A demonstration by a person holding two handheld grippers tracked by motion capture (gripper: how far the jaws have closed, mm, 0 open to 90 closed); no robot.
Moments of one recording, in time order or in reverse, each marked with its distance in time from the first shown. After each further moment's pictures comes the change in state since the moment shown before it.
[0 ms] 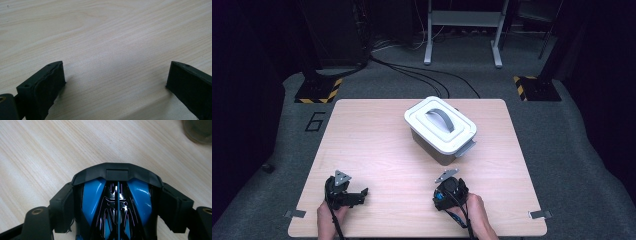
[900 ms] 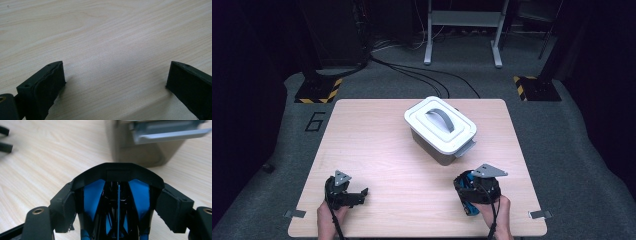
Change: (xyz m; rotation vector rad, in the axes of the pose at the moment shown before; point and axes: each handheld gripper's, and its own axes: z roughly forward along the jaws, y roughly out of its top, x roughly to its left) left arm 0.000 0.000 0.000 -0.001 0.001 -0.001; right arm -0.041 -0.036 -0.080 -0.381 -0.084 0.182
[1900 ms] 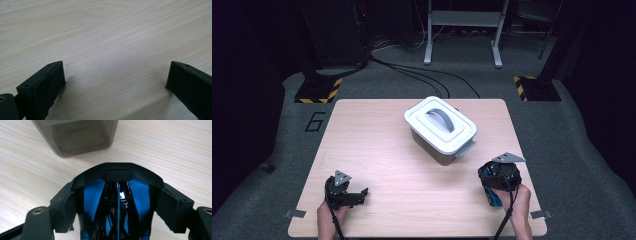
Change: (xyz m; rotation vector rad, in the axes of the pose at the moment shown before) left arm 0.000 0.000 0.000 -0.001 0.000 0.000; right arm -0.068 -0.001 0.001 0.115 -0.196 0.069
